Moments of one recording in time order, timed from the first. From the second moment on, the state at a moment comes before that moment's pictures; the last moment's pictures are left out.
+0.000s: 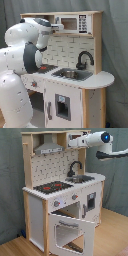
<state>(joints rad) -0.03 -0.26 0.41 -1.85 -1.19 2.65 -1.05</state>
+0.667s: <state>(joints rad) -0.03 -0.14 0.45 -1.74 -1.25 2.57 -1.05</state>
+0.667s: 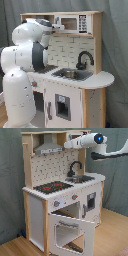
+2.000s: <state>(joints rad) -0.03 -0.25 0.43 -1.84 -1.24 2.66 -0.96</state>
